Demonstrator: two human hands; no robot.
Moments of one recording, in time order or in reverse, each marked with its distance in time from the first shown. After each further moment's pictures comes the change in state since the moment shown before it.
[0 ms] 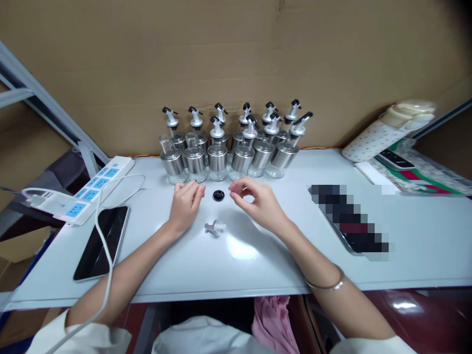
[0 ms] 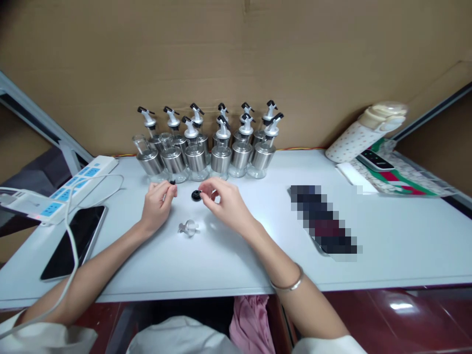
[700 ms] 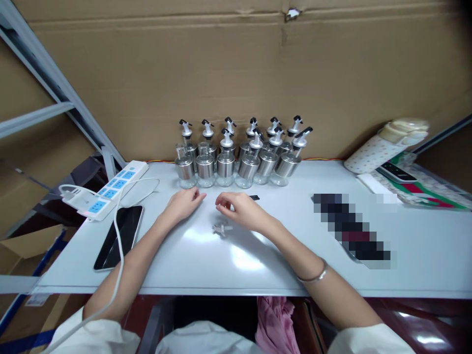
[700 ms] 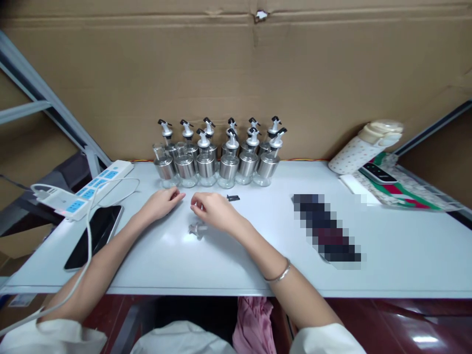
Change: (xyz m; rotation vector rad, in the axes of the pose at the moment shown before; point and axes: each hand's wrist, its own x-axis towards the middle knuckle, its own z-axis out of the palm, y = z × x) left_hand 0.008 -0.025 -0.030 0.126 -0.423 -0.428; right_hand 0.018 -0.006 0.028 -0.269 -0.404 0.039
